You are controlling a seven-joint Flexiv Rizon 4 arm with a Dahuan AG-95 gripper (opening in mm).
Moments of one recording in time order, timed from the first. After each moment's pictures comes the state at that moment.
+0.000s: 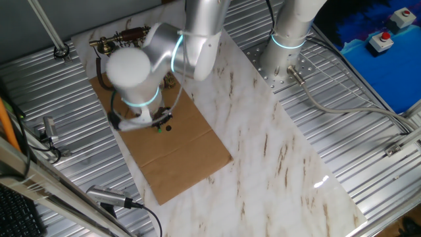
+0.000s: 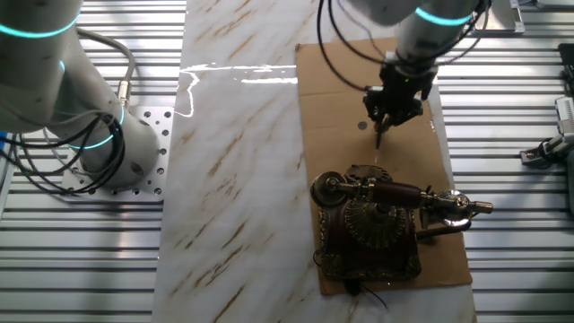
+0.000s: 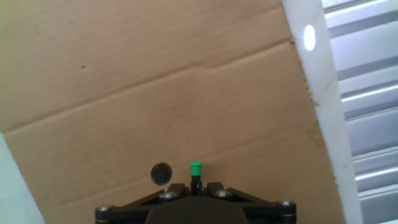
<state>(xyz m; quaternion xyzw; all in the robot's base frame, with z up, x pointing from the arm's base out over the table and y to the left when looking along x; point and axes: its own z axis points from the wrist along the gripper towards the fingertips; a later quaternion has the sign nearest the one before) 0.563 0.052 0.028 0.63 -0.77 0.05 0.10</state>
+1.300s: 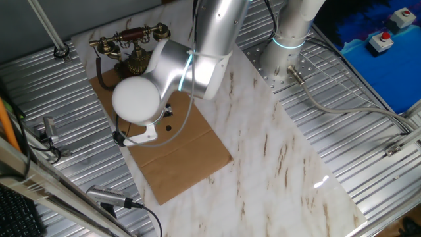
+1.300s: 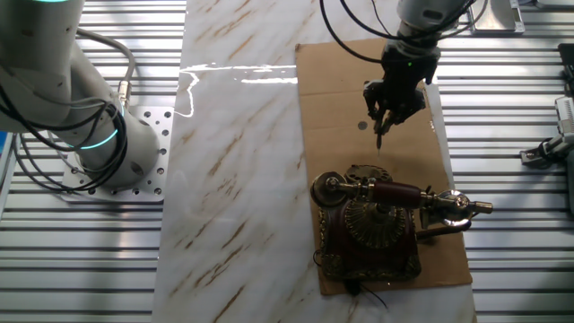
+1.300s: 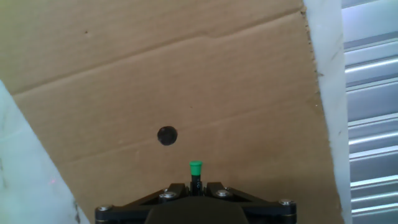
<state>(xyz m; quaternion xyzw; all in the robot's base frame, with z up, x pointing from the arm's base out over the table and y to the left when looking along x) 0.553 0.032 0.057 0.62 -0.76 0.11 0.17</state>
